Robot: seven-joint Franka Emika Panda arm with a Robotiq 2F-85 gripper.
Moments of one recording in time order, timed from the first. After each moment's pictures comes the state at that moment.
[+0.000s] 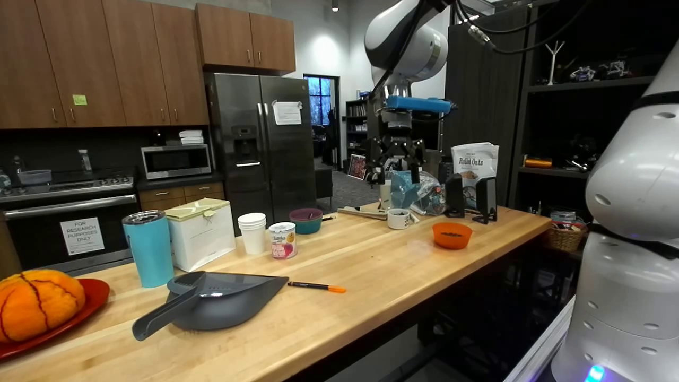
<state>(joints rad) 0.01 -0.30 0.01 -2.35 0.18 1.79 0.21</state>
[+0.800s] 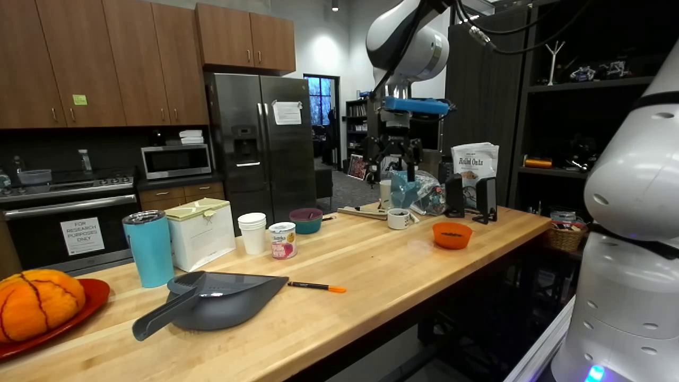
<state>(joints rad) 0.00 -0.30 0.01 -2.35 0.18 1.86 0.23</state>
